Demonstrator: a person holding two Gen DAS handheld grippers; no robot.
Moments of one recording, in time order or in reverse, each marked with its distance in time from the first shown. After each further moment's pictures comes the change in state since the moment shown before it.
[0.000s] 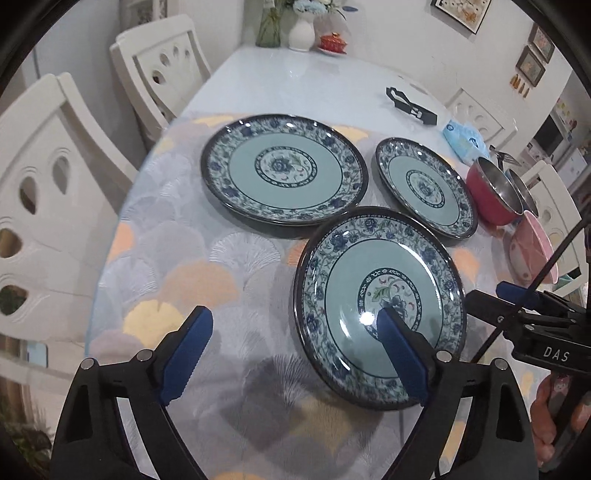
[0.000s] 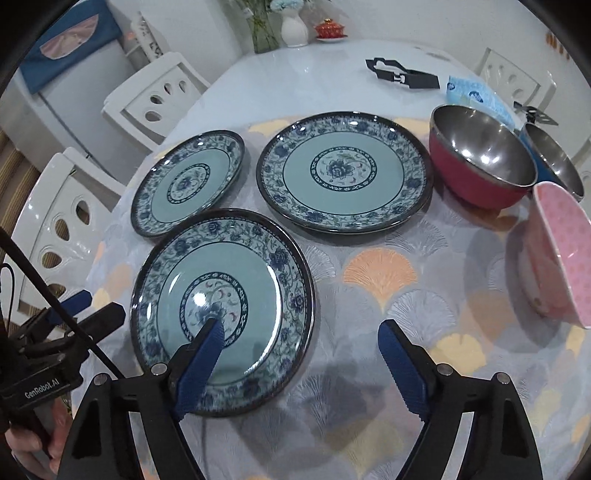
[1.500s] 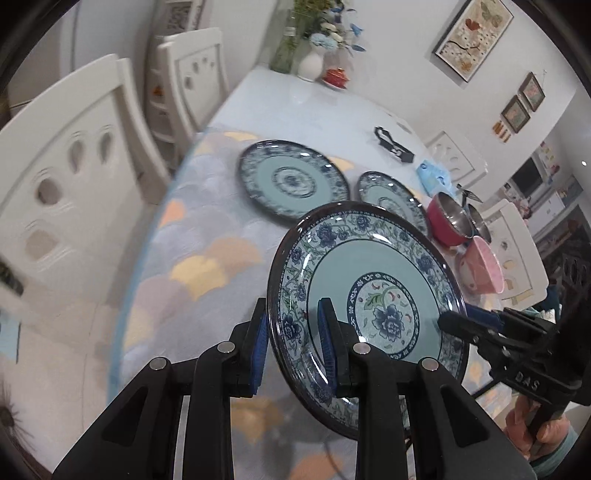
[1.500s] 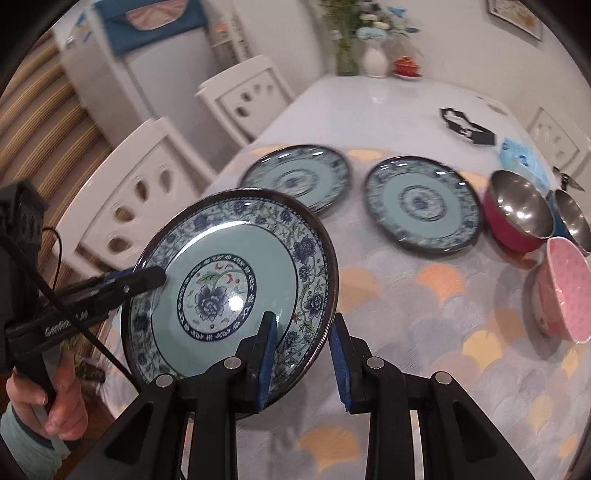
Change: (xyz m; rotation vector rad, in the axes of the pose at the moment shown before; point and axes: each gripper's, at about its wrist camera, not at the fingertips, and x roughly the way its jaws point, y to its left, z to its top) left arm -0.093 0.040 -0.039 -0.128 -0.083 -0.111; right arm -0.074 0.076 -0.049 -0.246 -0.059 0.143
